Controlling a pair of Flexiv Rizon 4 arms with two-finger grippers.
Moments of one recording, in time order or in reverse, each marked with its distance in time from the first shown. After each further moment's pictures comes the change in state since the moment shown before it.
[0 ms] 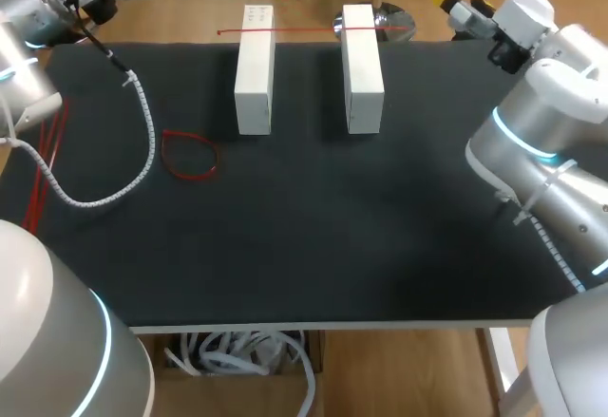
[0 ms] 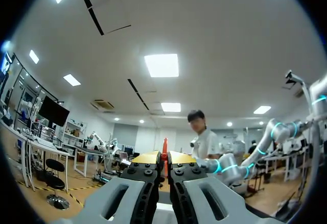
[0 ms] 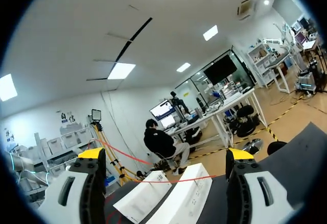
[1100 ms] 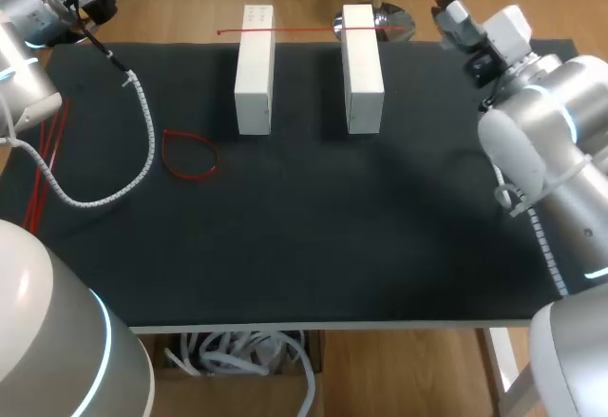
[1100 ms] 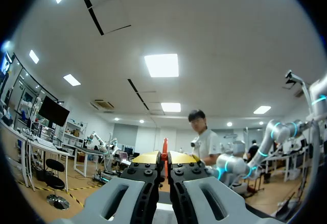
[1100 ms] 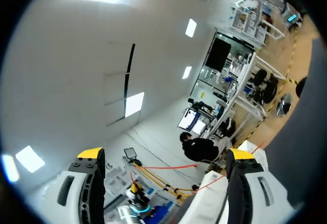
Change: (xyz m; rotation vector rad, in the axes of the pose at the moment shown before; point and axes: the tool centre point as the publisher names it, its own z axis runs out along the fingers) left arm 0.000 0.000 0.000 0.000 0.000 0.000; right arm 0.051 -0.011 0.006 -0.148 0.180 0.519
